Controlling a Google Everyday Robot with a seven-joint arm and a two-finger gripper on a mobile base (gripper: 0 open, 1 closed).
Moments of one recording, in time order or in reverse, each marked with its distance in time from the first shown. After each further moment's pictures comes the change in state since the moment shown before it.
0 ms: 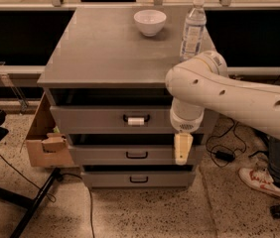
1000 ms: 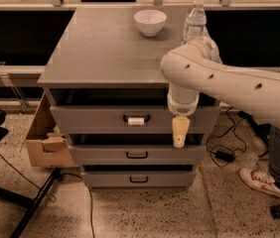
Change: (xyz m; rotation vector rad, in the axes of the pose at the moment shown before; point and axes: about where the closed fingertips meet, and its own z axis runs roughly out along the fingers) arm -0.005 -0.054 0.000 0.042 0.025 -0.015
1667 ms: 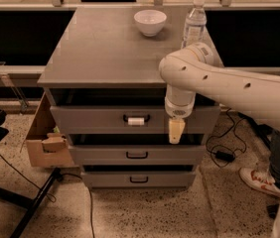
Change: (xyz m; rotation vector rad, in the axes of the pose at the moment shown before) arm -0.010 0.000 0.027 -0.060 -0.020 0.015
